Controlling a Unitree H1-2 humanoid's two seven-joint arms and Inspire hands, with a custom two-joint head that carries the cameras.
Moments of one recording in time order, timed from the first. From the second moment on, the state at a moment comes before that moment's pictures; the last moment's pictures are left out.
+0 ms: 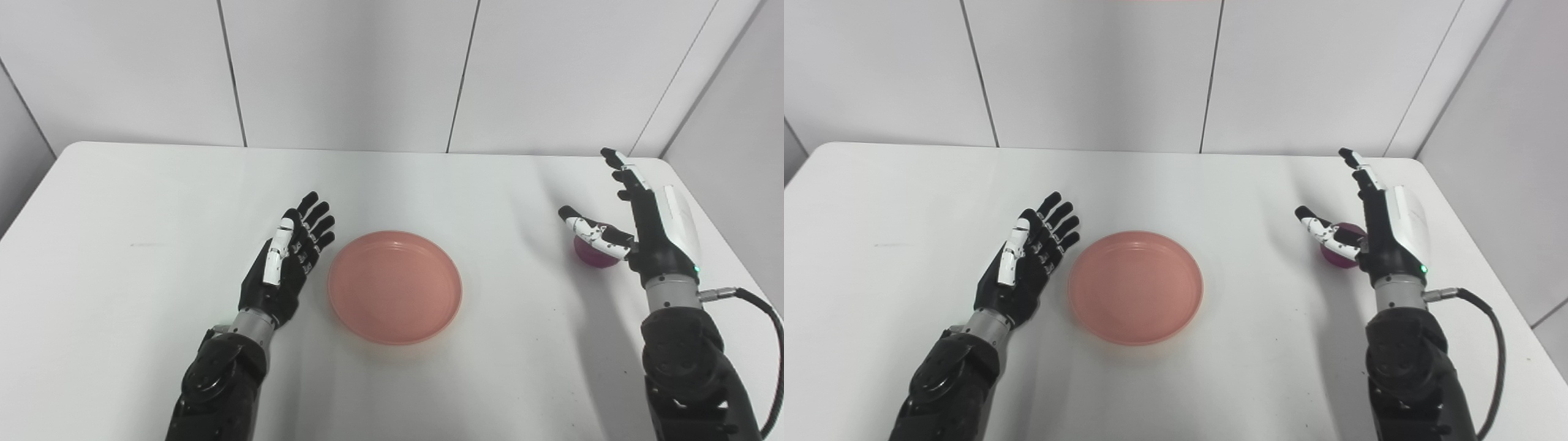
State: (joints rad) left arm -0.23 -0.04 0.01 0.18 -0.30 0.10 -0.24; right arm -0.19 -0.38 -0.06 -0.32 -0.59 0.40 0.03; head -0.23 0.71
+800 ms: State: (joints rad) left arm -0.23 -0.04 0.02 0.20 -0.30 0.09 -0.26; right arm -0.21 -0.44 -0.04 -0.14 -0.68 0.41 0.04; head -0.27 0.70
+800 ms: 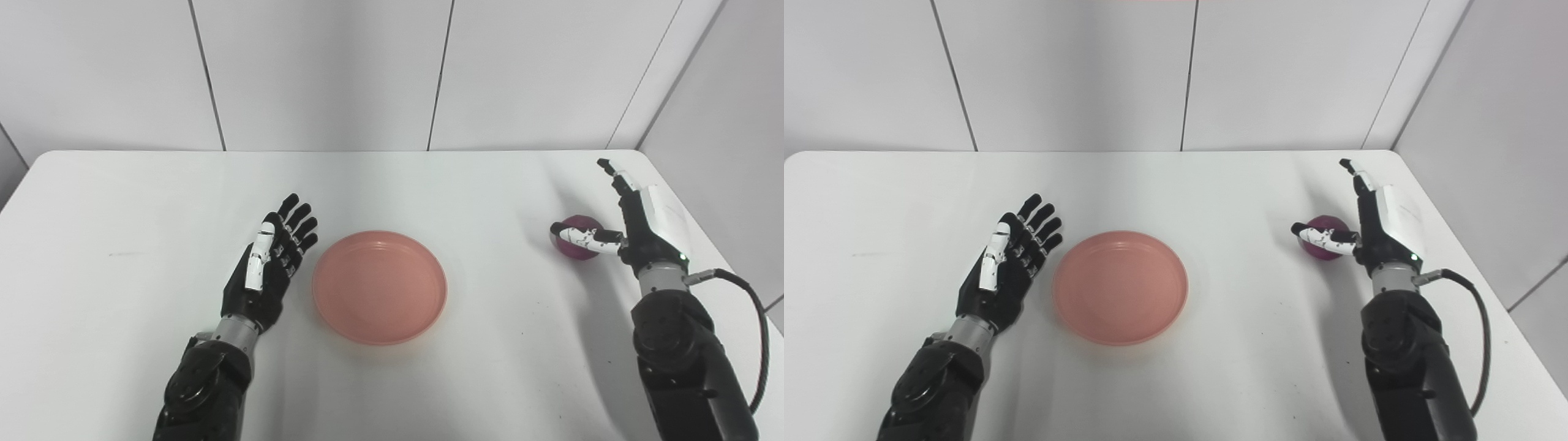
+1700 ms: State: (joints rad) left arm -0.24 -0.03 0.01 0.20 -0.30 0.09 -0.26; right arm -0.25 -0.45 -0.03 0.04 -0.64 0.44 0.06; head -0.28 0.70
